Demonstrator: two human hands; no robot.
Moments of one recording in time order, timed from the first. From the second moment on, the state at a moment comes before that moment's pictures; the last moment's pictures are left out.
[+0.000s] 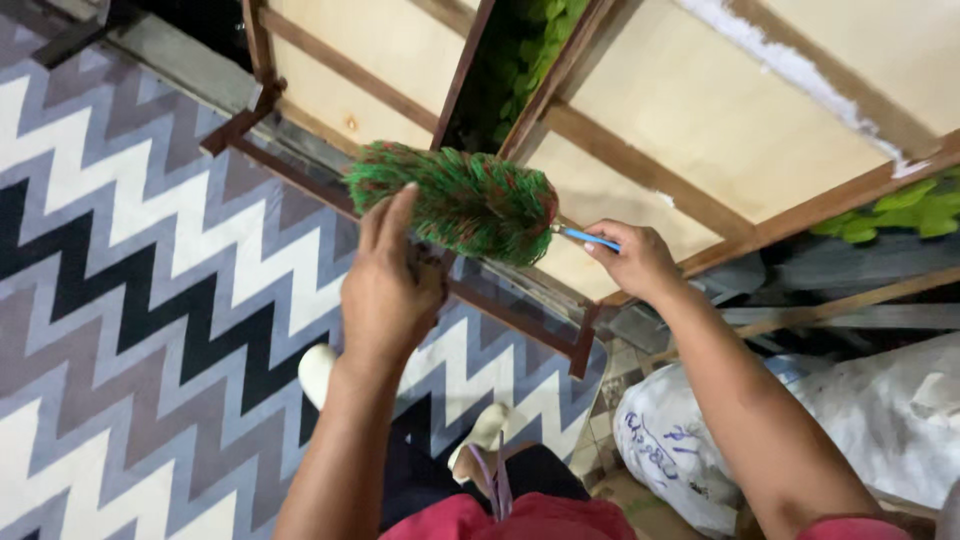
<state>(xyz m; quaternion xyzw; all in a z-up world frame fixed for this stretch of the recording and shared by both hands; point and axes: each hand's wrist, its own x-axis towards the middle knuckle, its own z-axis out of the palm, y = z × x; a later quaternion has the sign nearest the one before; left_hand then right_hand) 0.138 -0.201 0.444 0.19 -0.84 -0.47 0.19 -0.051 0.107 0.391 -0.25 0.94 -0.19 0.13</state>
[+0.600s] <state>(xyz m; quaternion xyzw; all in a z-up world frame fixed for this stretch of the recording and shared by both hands) 0.137 -0.492 0.455 0.17 -0.87 -0.41 0.22 -0.062 -0.130 0.399 -0.19 0.94 -0.29 0.05</state>
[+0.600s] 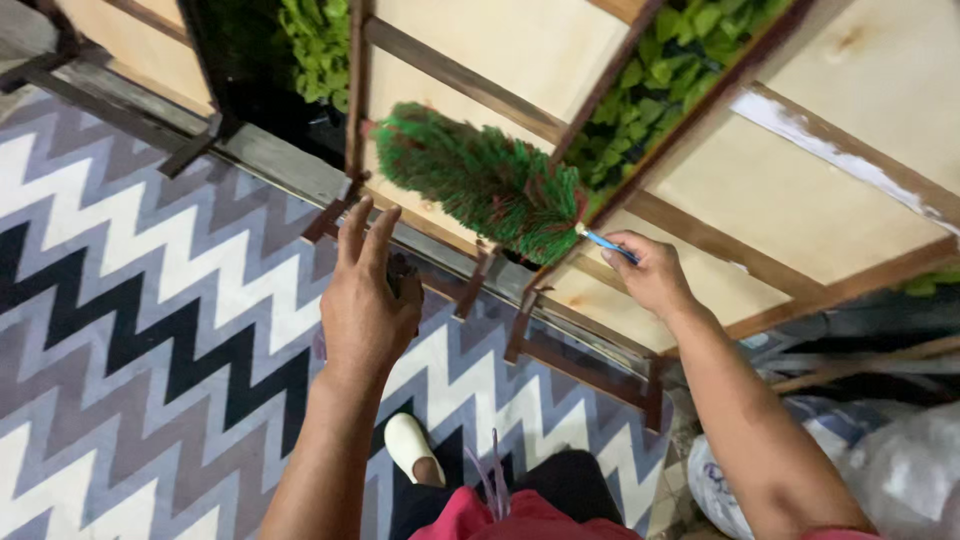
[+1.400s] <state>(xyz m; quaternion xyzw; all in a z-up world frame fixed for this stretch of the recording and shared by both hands) 0.051 -0.579 0.442 0.24 -0.85 -0.39 0.25 -0.197 -0.208 0.315 -0.19 0.95 -0.25 0.08</state>
